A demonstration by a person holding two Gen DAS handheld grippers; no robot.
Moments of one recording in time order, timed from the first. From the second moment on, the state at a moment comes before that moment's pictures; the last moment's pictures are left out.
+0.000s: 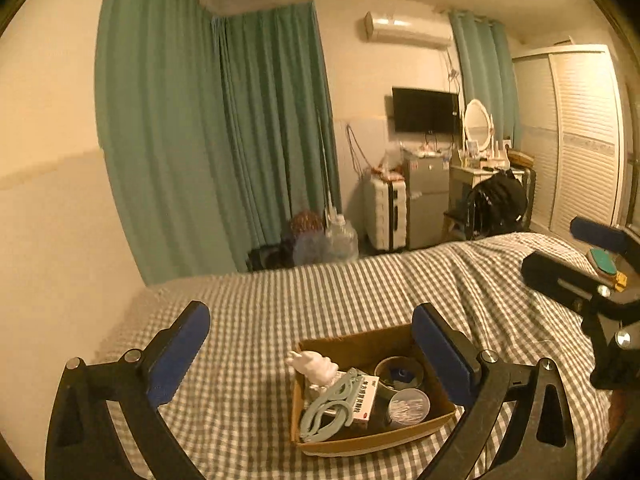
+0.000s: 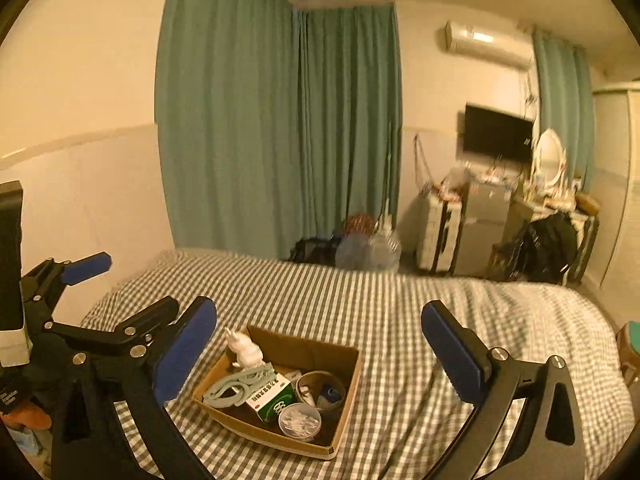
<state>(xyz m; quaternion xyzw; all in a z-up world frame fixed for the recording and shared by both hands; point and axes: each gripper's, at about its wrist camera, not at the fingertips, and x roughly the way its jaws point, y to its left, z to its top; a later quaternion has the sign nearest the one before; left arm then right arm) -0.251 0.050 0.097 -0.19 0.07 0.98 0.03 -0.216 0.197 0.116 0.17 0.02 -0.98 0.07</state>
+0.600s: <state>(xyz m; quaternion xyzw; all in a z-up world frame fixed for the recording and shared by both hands) -0.169 0.016 0.054 -0.12 -0.02 0.99 -0.02 -0.150 0.205 0.044 0.09 0.00 -0.99 0.05</state>
